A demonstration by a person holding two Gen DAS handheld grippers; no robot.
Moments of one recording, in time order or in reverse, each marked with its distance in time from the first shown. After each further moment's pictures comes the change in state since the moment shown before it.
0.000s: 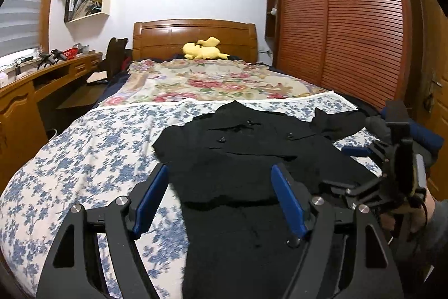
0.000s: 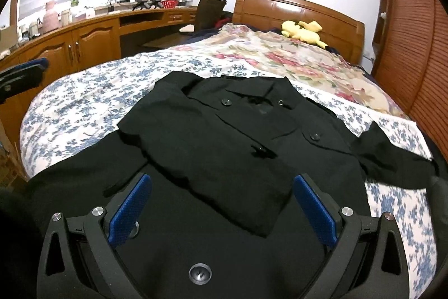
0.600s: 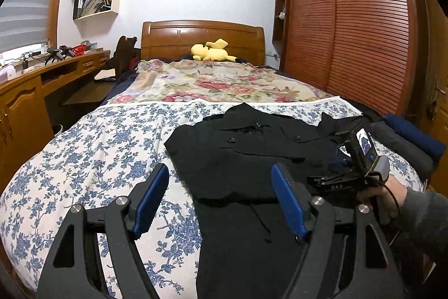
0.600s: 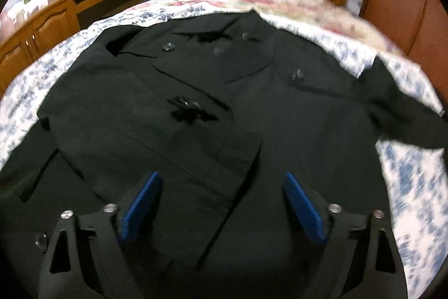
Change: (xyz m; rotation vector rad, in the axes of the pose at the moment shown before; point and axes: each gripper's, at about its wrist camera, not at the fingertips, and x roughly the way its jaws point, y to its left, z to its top) left arm -0.007 0.016 -0.004 -0.025 -0.011 0.020; right arm 0.096 -0.075 -0.013 0.171 0.266 -0.013
